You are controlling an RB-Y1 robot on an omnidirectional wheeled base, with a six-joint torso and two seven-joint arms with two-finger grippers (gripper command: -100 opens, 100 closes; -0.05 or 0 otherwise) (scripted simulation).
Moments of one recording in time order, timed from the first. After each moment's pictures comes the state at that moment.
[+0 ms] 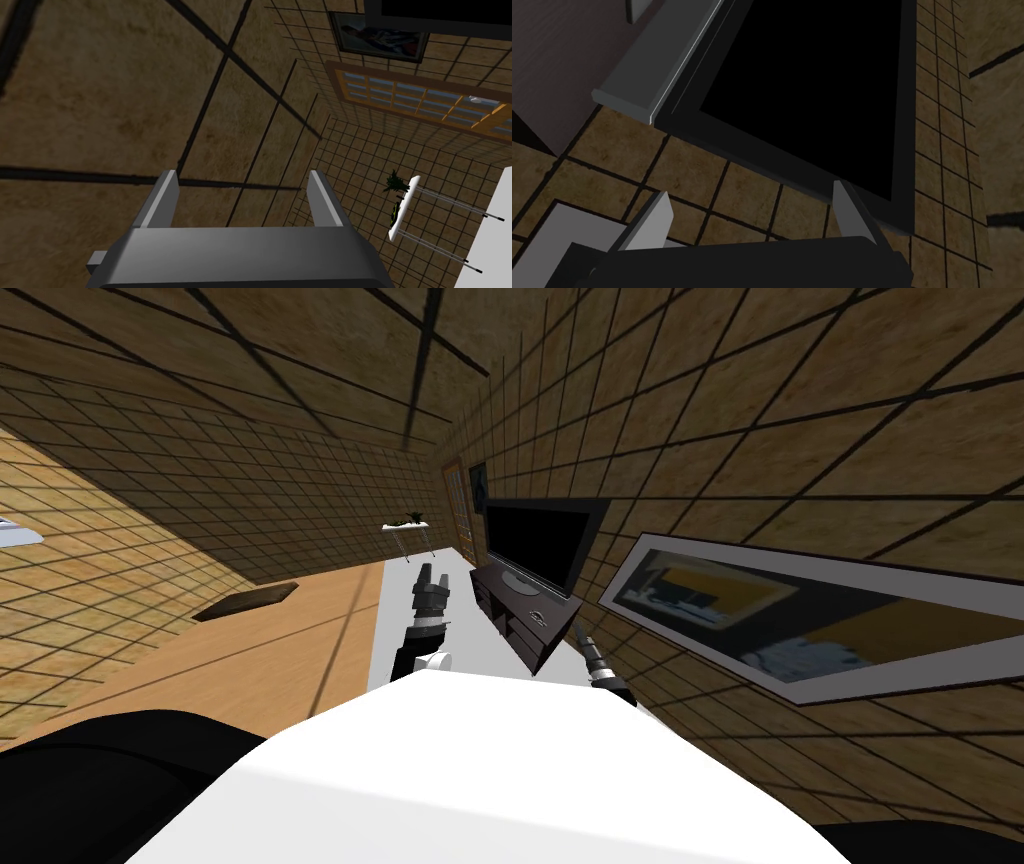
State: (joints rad) left arm 0.49 -0.04 -0.07 -2.27 0.03 -0.43 -0.07; right arm 0.62 -0.31 0.10 -1.93 0.19 -0.32 0.11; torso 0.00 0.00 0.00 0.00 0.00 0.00
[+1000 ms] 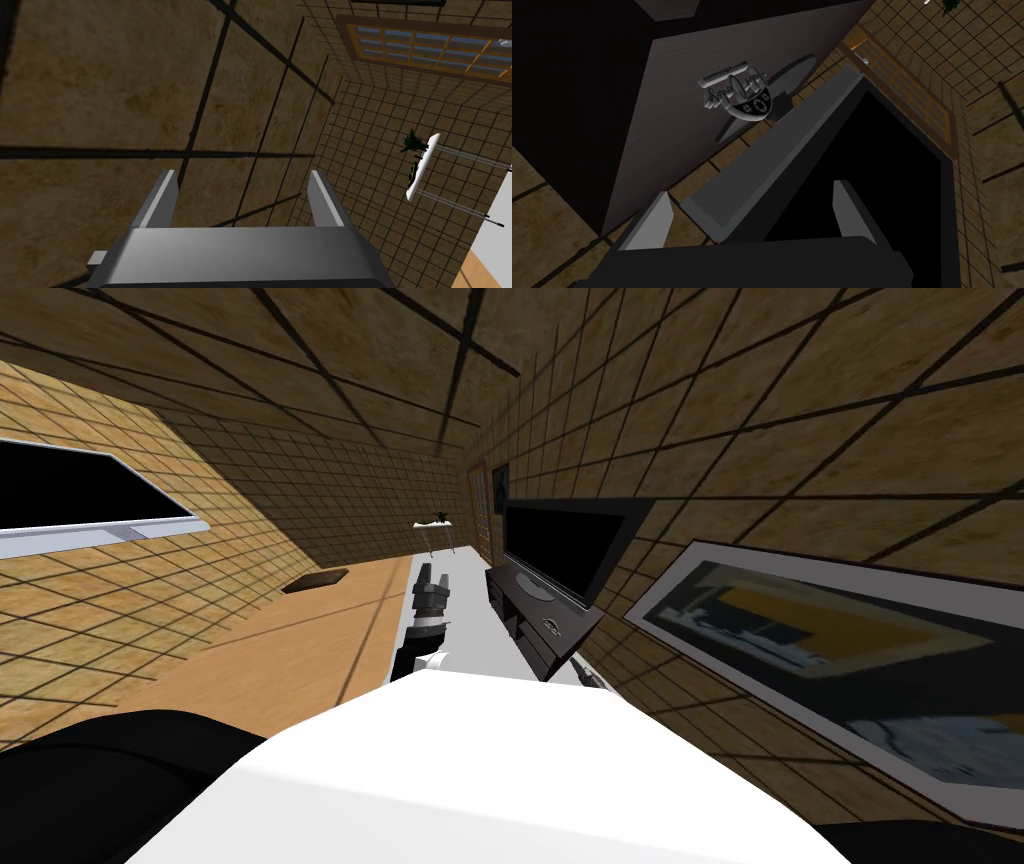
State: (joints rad) left arm 0.49 -0.04 -0.07 -2.27 0.03 -0.43 -0.07; right arm 0.63 -0.54 0.19 -1.64 0.31 -0.33 0.13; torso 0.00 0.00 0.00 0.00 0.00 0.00
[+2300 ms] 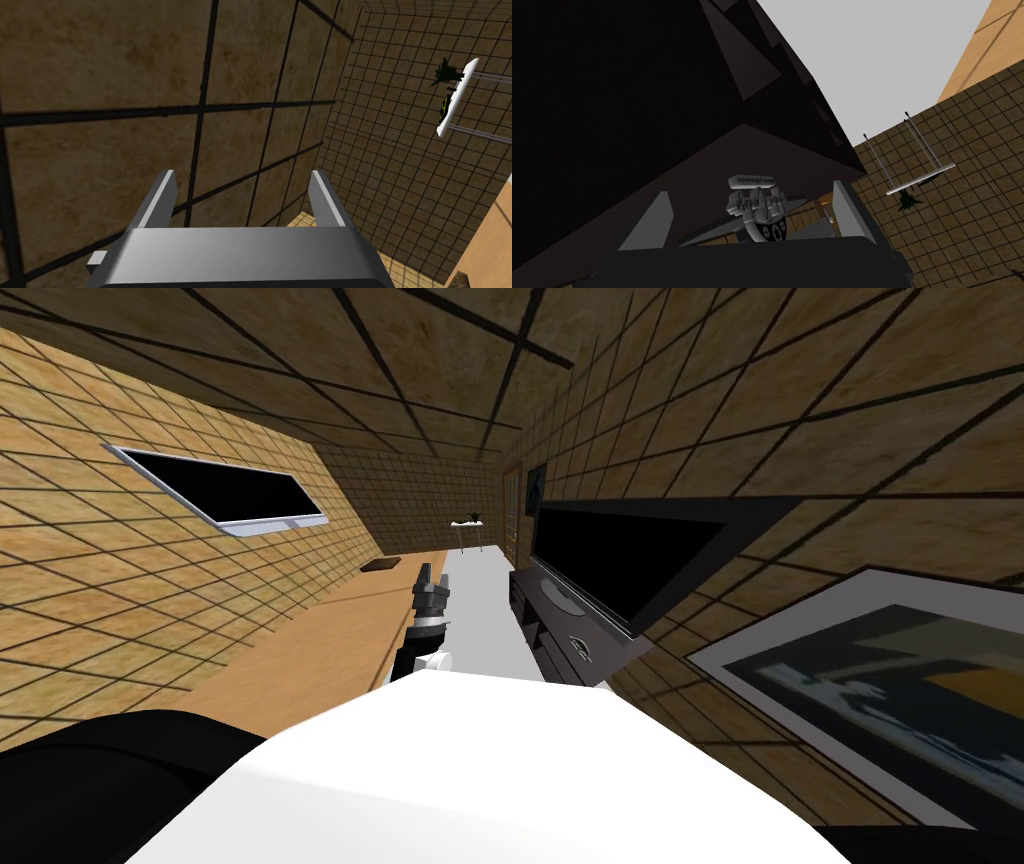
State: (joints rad) left arm 0.49 -0.04 -0.07 -2.27 0.03 -0.43 -0.07; right arm 0.52 -0.82 0.34 -1.30 0.41 -0.37 0.16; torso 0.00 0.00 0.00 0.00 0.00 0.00
